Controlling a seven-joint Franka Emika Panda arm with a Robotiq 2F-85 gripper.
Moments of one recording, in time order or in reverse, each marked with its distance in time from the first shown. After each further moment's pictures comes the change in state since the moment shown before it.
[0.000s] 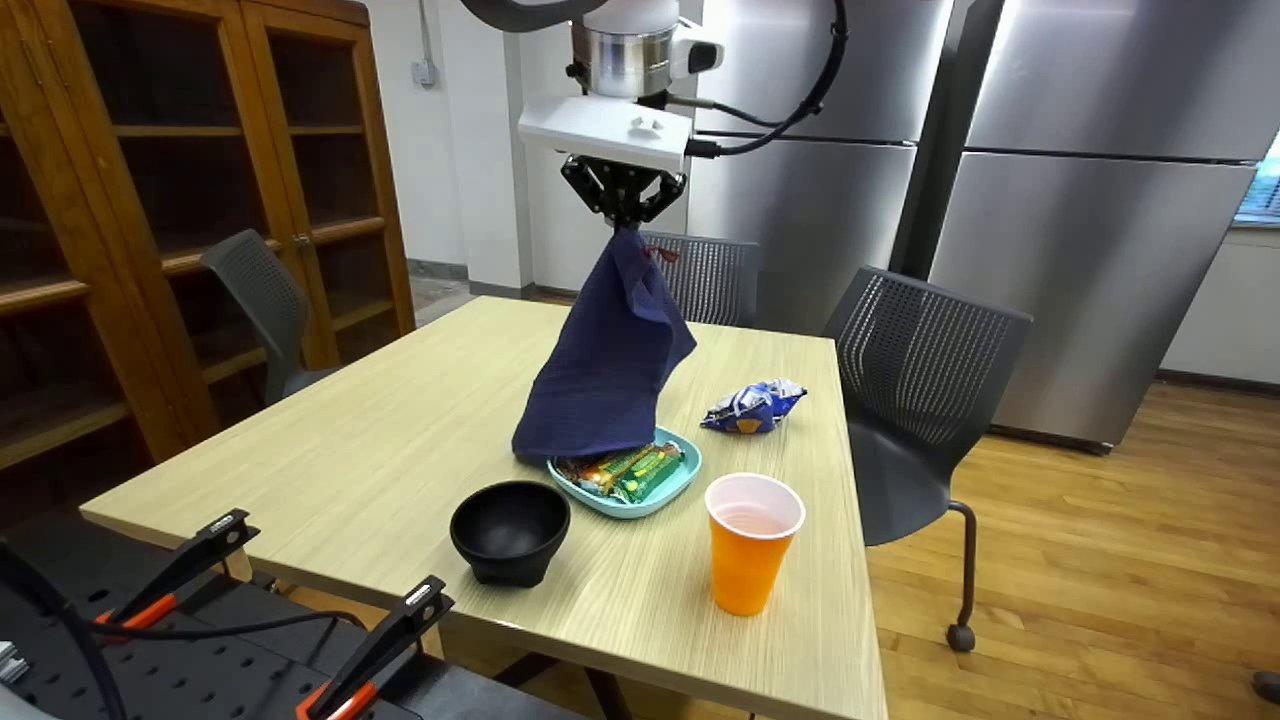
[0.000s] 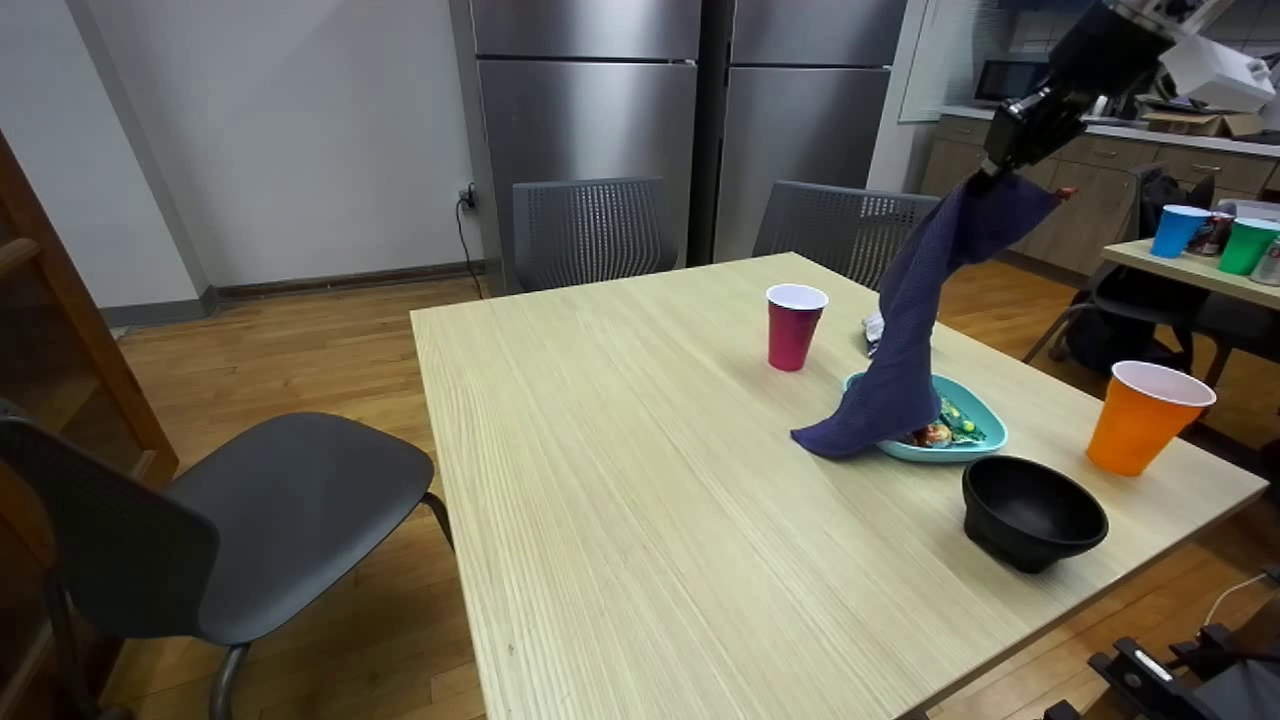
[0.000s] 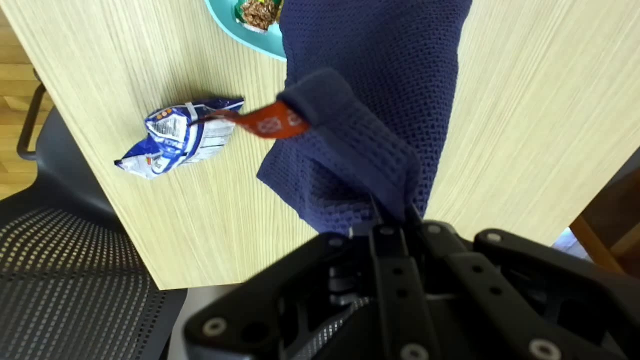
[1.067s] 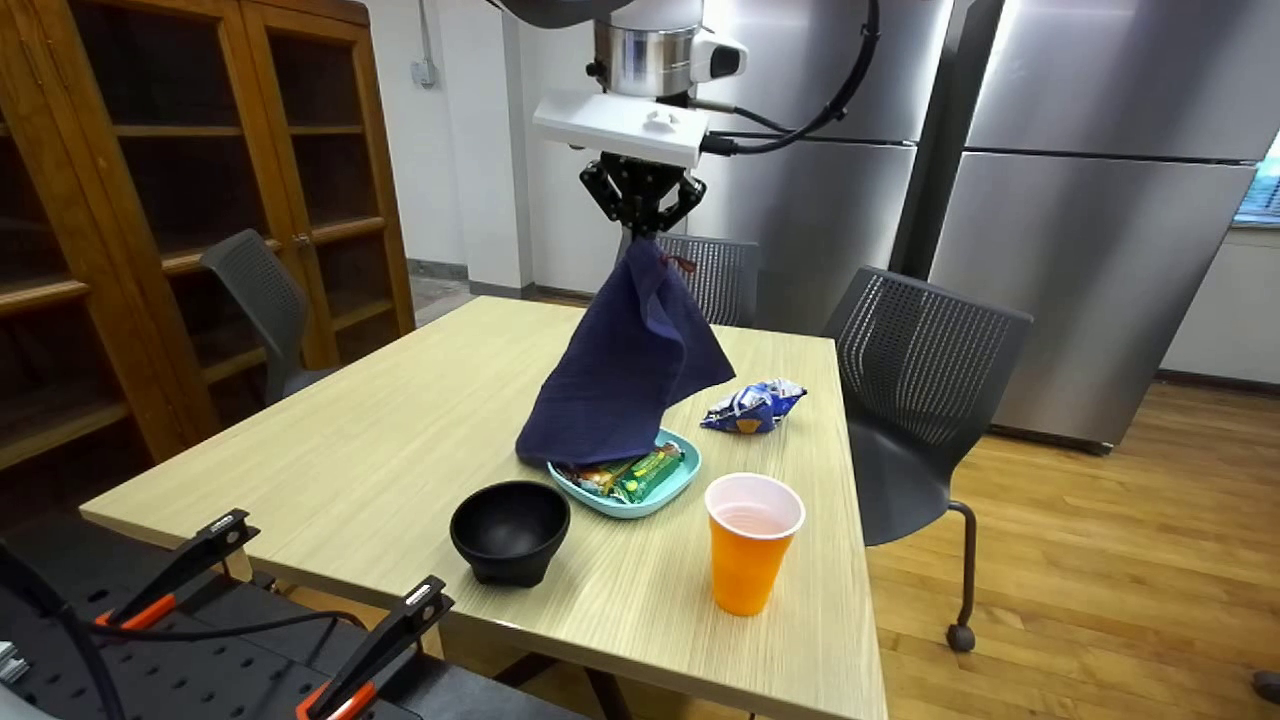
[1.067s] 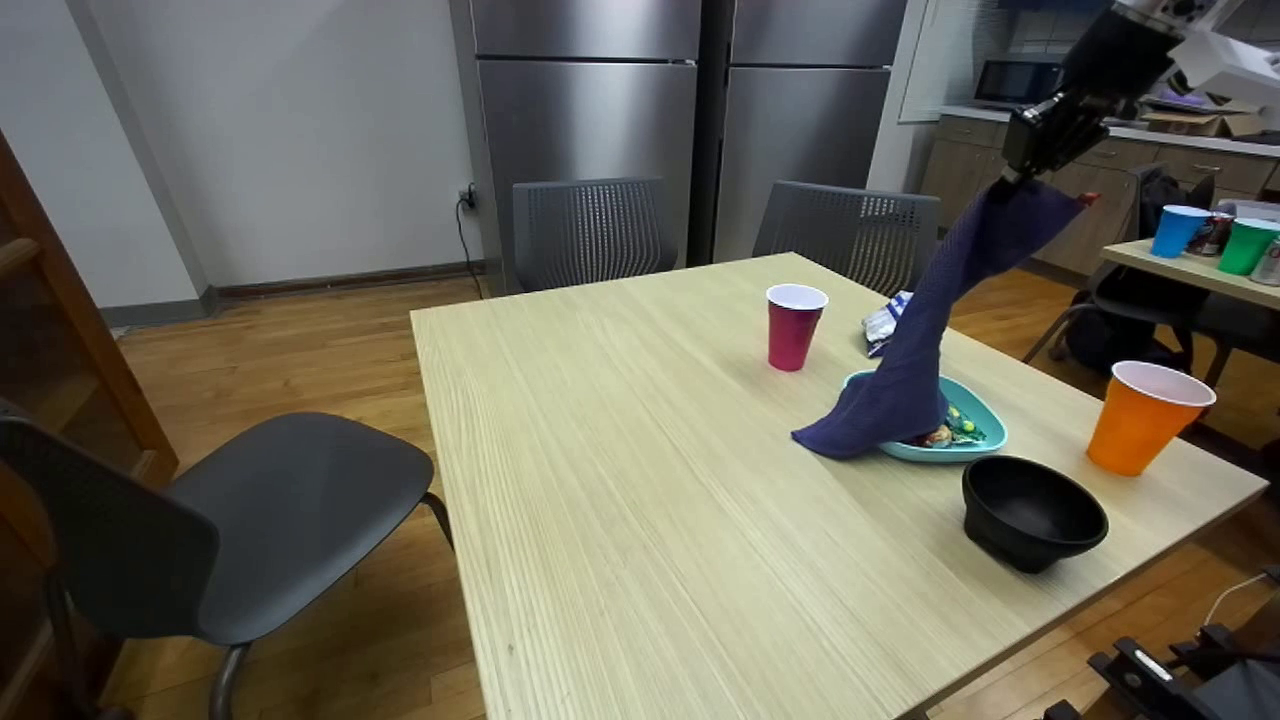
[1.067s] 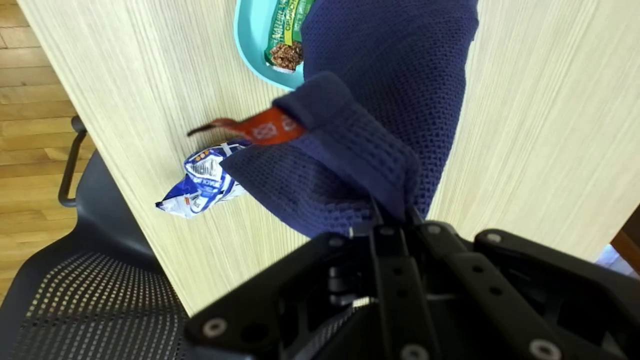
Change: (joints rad) arm -0.003 0.019 -0.049 0.029 -0.155 -0.061 0.175
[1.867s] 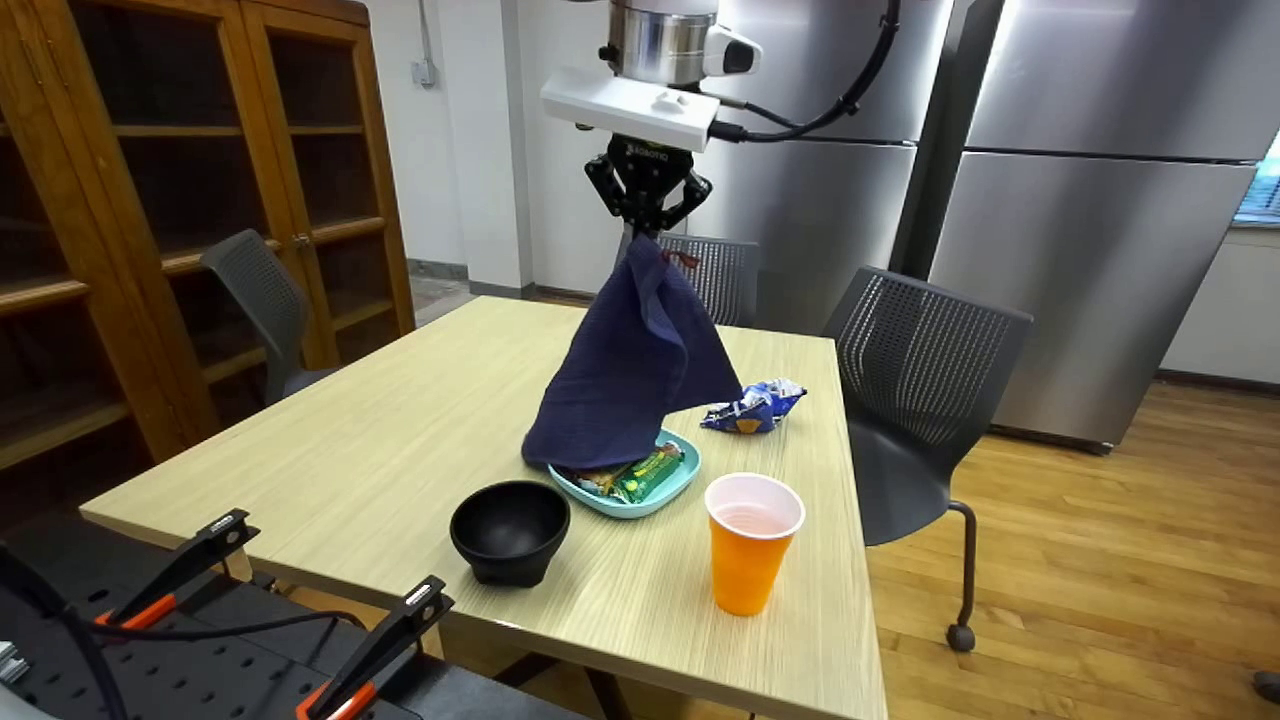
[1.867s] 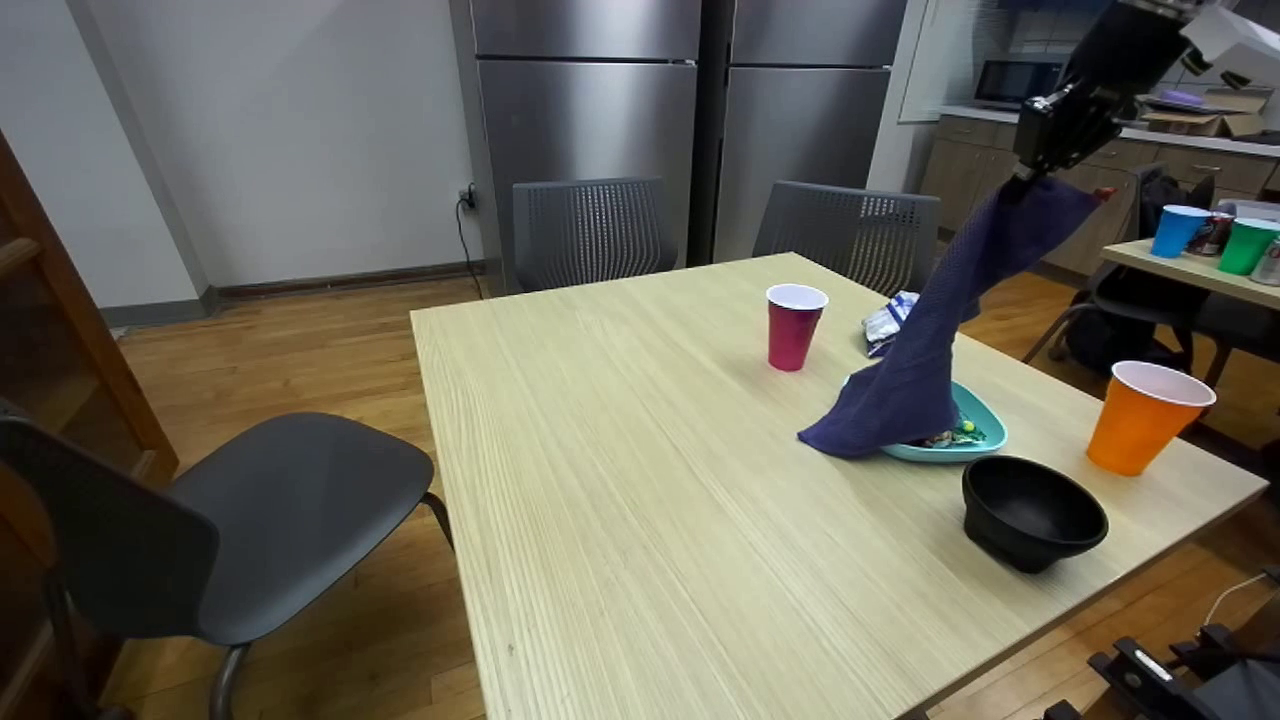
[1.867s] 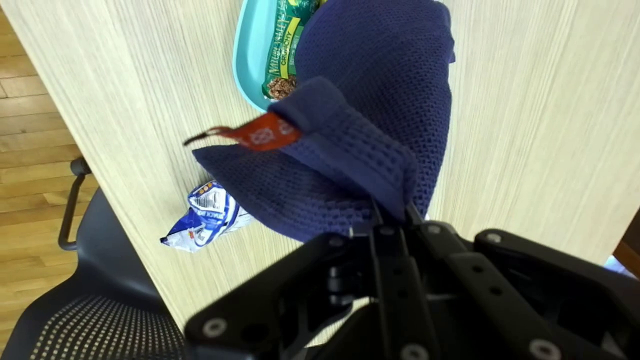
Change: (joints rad) arm -0.058 0.005 0.025 0.049 -0.077 -0.132 0.096
